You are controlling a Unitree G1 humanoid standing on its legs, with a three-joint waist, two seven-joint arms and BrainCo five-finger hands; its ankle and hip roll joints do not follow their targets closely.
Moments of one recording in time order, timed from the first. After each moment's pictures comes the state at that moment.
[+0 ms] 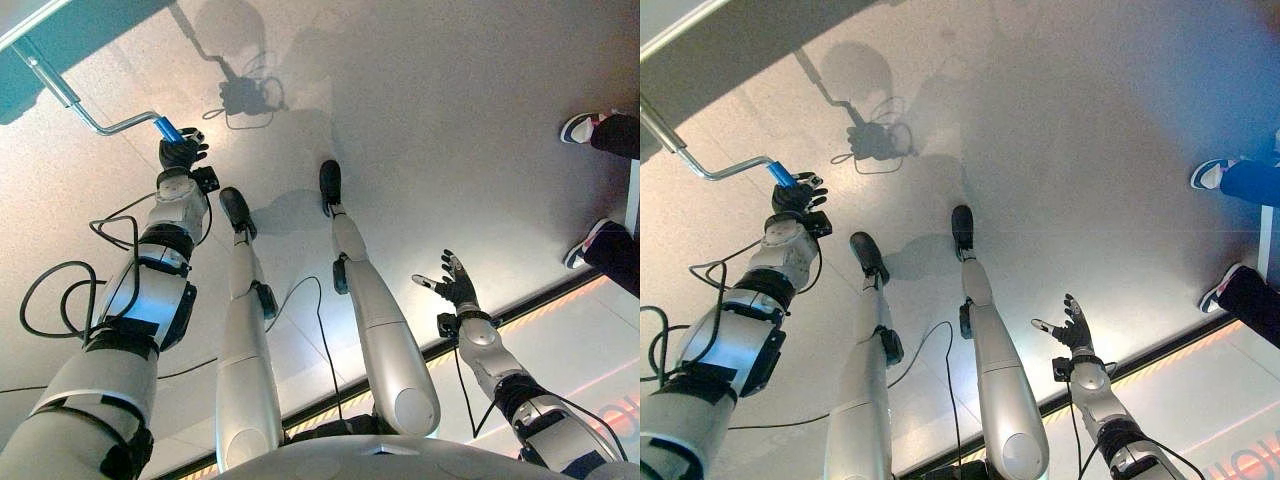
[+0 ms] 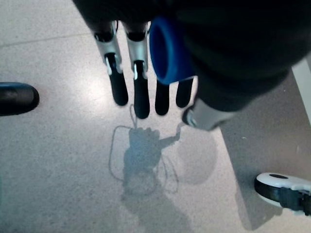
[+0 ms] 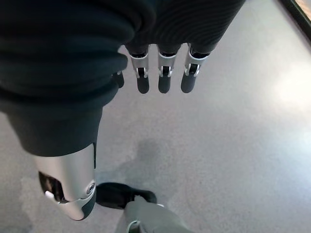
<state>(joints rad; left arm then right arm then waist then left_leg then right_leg) -1.02 0.48 -0.28 1.25 -0.76 -0.16 0.27 -0.22 -0.37 0.35 0.84 0.36 -0.30 -0.27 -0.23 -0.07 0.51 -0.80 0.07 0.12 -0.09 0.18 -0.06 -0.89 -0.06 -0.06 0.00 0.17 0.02</state>
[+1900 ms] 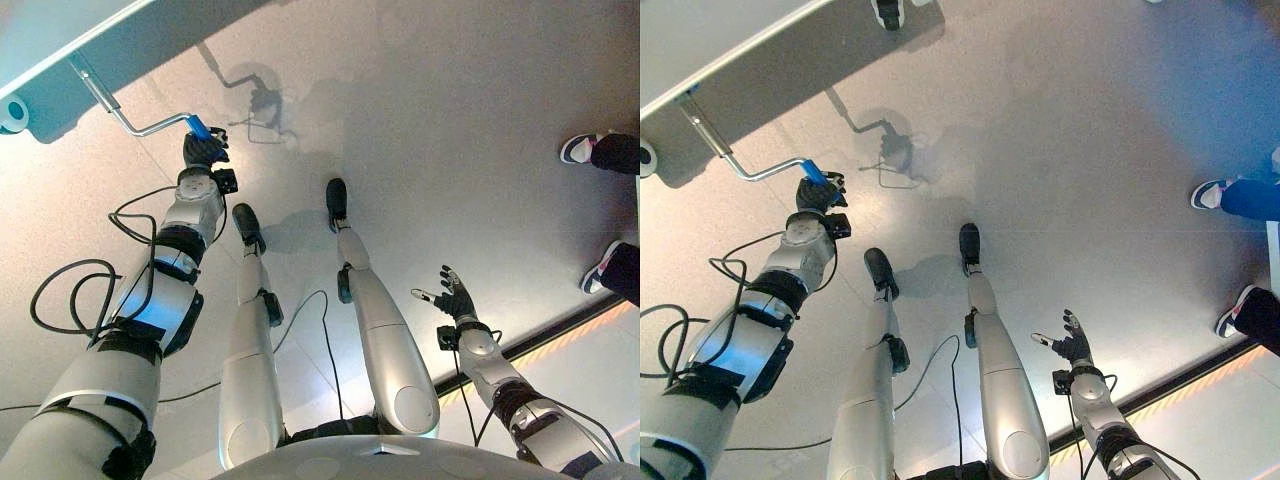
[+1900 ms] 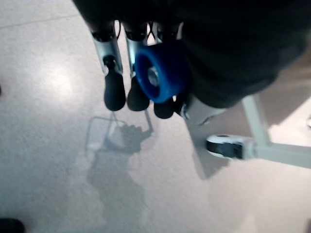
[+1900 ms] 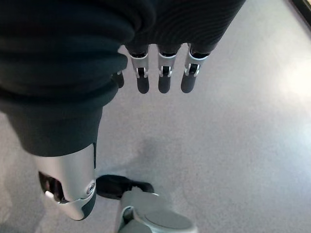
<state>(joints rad) -0.98 0.46 -0.43 1.12 -0.73 -0.16 0.27 -0.22 -0.34 0.37 0.97 0.37 -0.30 -0.24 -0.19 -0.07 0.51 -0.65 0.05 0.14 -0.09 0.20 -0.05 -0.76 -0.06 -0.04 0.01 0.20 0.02</state>
